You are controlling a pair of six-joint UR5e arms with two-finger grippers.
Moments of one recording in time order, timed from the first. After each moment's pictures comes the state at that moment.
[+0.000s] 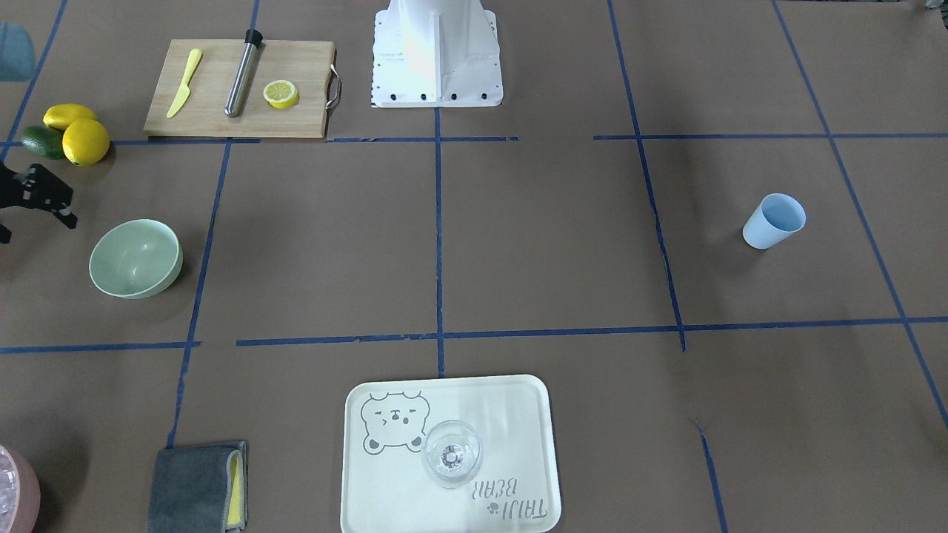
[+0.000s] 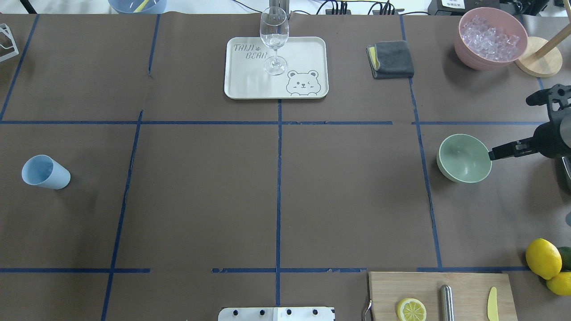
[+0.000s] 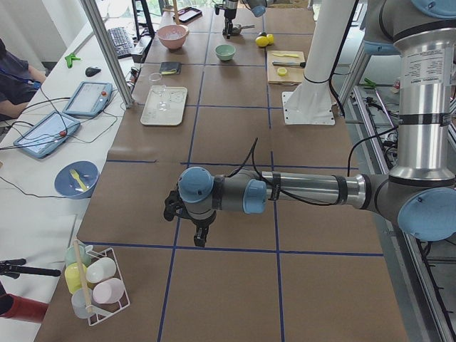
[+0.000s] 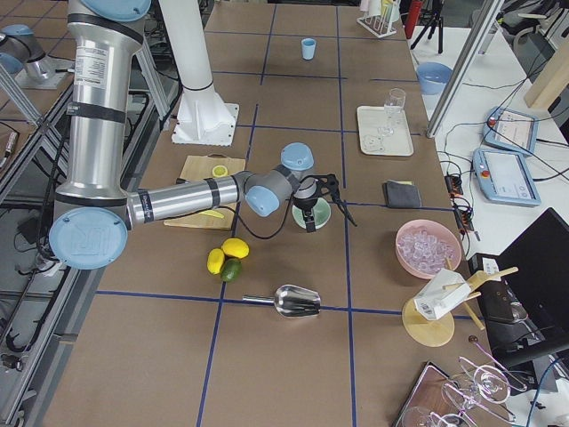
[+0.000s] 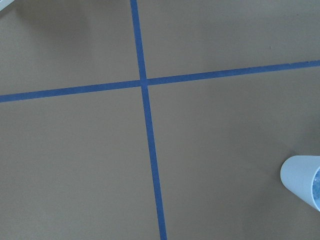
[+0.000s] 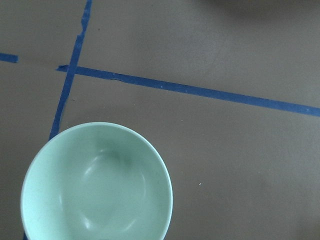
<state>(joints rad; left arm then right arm) -1.55 -1.50 -1.68 -1.60 -2.46 0.08 0.96 -1.70 1.85 -1.04 2.08 0.70</state>
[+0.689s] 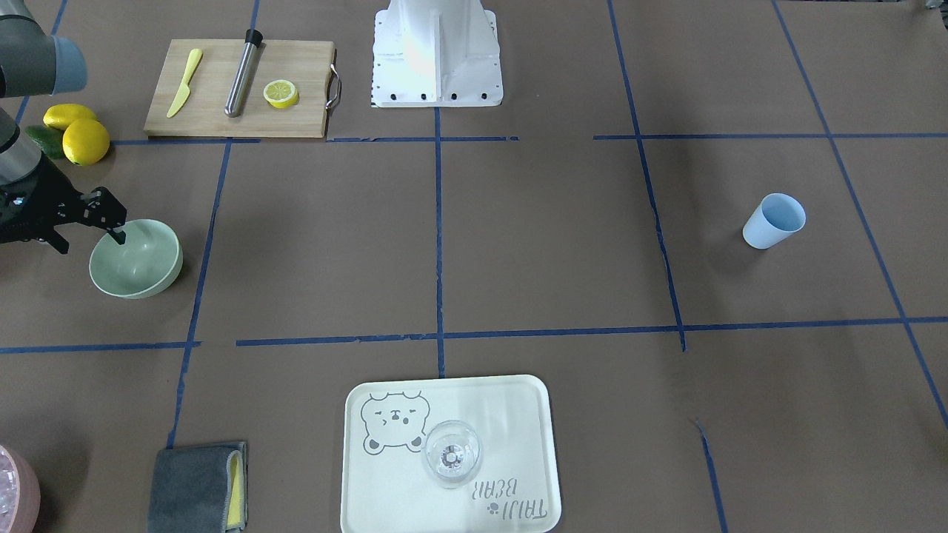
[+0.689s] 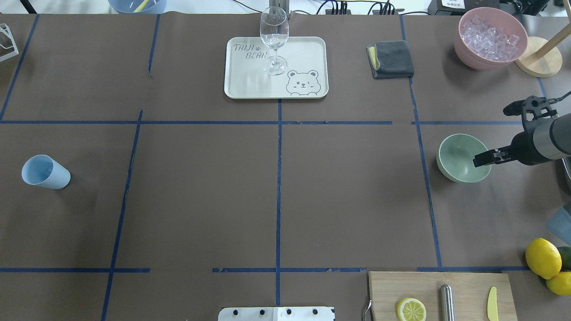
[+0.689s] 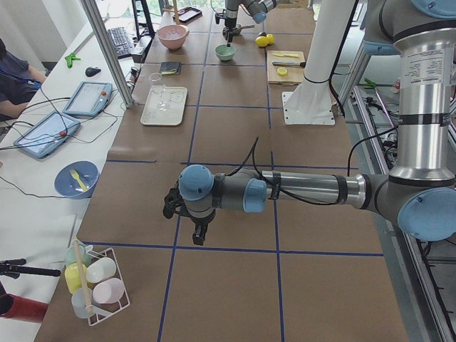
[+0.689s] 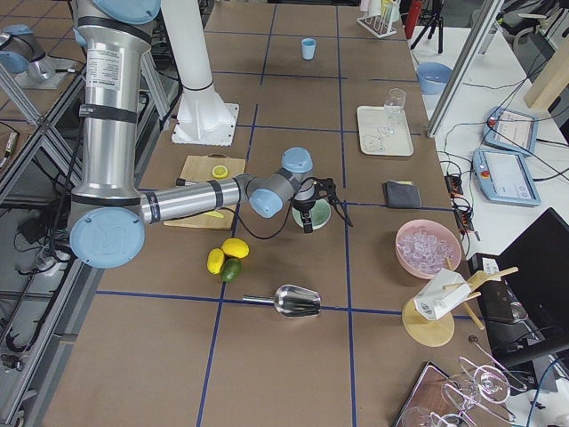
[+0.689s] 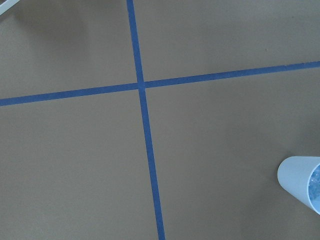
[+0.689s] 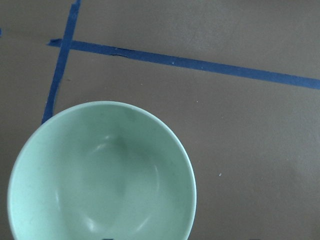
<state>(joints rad) -1.55 -1.50 -1.69 -1.62 -2.46 0.08 0.91 -1.65 1.77 -1.01 2.06 0.74</state>
